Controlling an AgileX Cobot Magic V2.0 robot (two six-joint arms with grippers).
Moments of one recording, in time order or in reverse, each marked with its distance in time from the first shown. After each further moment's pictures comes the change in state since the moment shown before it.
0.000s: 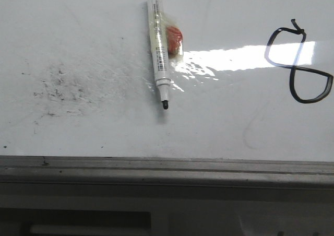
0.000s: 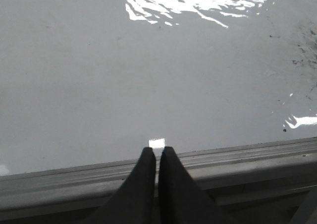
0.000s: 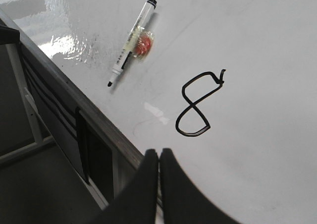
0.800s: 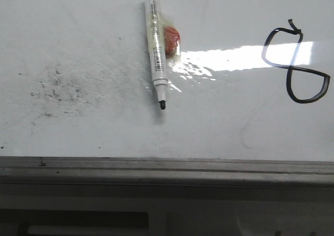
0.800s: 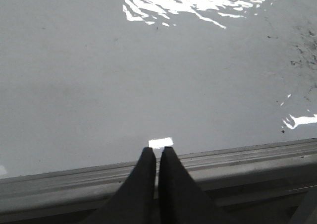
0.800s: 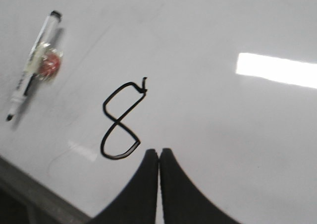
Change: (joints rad) left arm 0.000 0.000 0.000 0.001 0.000 0.000; right arm -0.498 0.000 0.281 0.049 -0.475 0.000
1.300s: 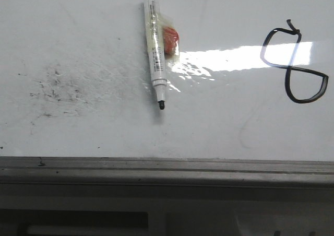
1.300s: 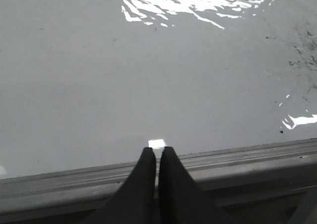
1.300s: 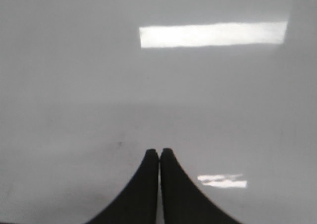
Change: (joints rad) left arm 0.000 0.000 0.000 0.000 0.000 -0.002; right arm -0.439 0.000 0.229 0.081 -0.162 0.000
